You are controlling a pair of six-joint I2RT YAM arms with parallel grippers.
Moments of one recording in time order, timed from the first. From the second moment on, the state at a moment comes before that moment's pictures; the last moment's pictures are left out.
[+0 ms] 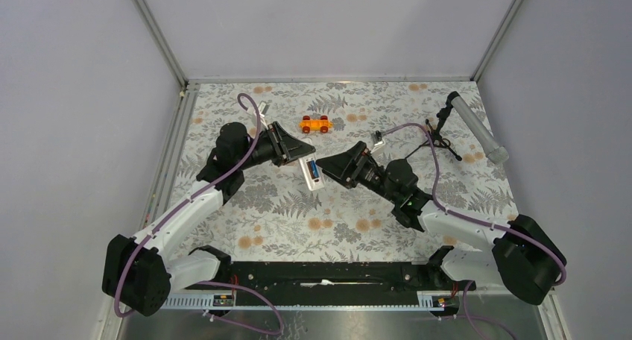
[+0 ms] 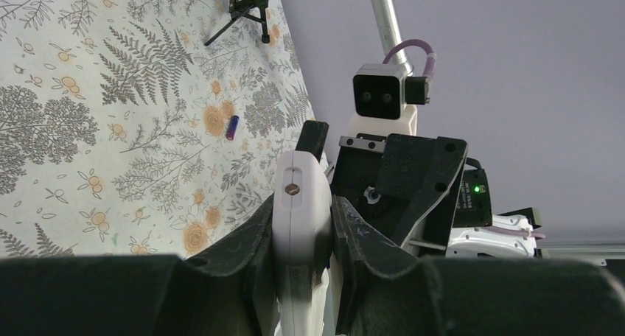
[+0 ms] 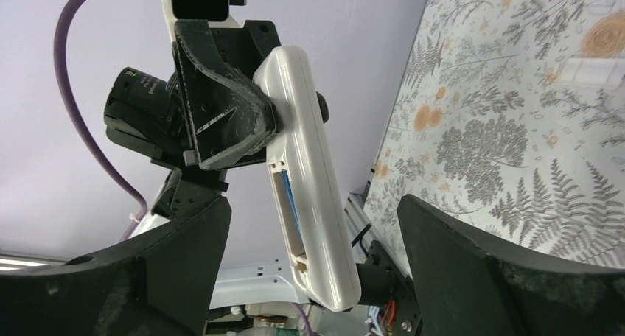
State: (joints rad) left arm -0.42 1.12 0.77 0.18 0.62 -1.06; right arm 0.78 1.20 0.50 0.72 -0.17 1.28
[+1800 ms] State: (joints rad) left arm -0.37 0.97 0.79 0.04 0.69 -0.67; right arm 0.64 1.11 0.81 -0.33 0.23 0.58
